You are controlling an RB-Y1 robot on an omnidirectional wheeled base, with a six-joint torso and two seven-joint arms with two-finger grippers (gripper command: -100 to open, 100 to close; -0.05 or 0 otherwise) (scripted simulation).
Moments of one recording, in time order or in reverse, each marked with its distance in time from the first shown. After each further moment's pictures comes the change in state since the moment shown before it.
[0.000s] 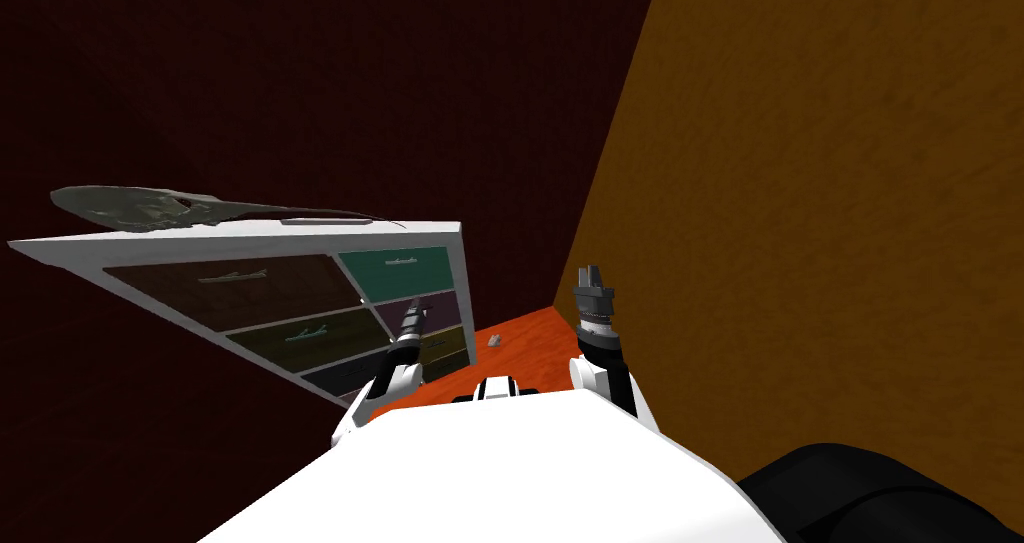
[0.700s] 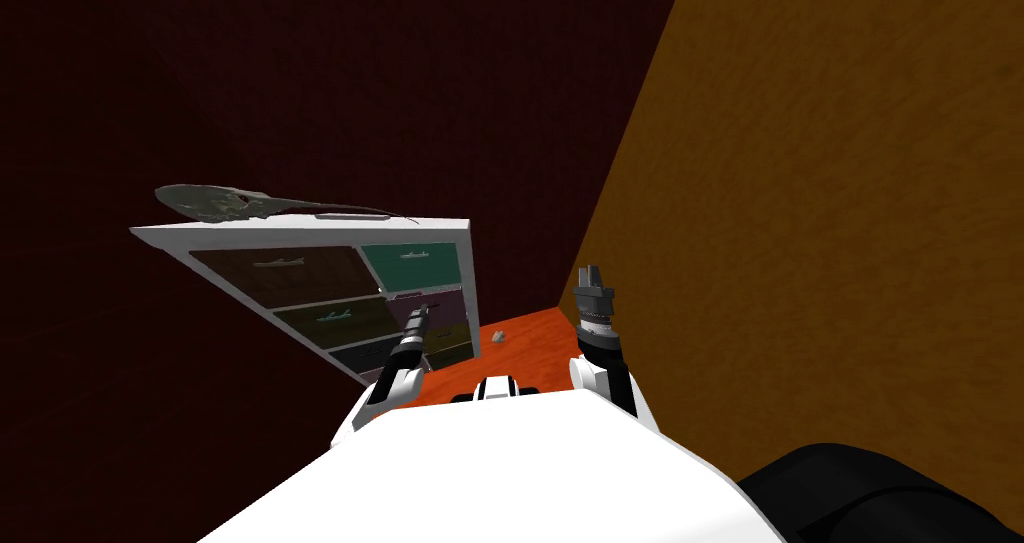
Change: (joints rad) left arm 0.043 0.015 -0.062 -0.031 -0.004 -0.003 0.020; right arm 0.000 0.000 0.000 0.000 0.000 0.000 0.000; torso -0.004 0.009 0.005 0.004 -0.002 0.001
